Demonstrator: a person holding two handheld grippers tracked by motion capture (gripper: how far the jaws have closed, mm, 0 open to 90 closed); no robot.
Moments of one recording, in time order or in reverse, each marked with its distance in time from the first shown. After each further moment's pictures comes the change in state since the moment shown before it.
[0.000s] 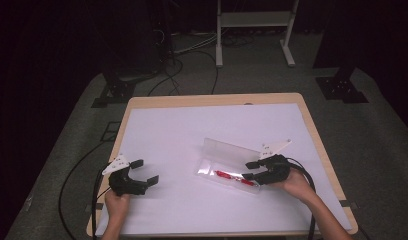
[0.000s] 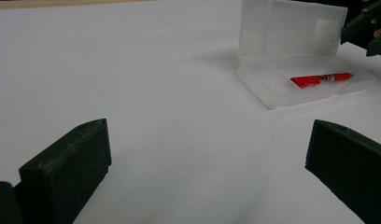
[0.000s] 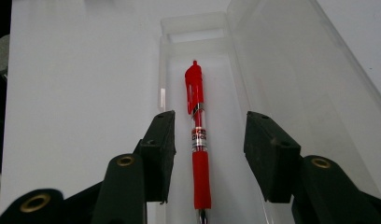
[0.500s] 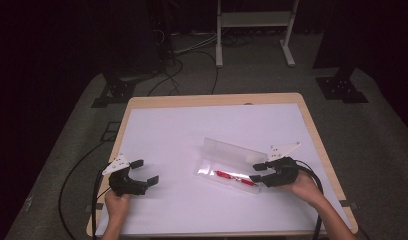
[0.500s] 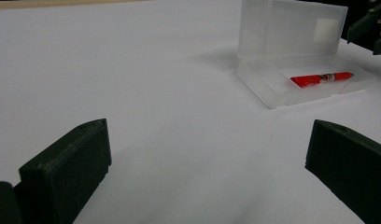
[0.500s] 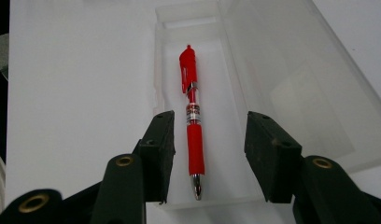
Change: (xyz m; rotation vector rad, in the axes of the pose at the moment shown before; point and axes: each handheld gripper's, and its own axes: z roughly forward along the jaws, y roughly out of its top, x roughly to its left) left arm 0.000 0.000 0.000 0.000 0.001 0.002; right arm -0.002 -0.015 -0.016 0.003 -0.016 0.010
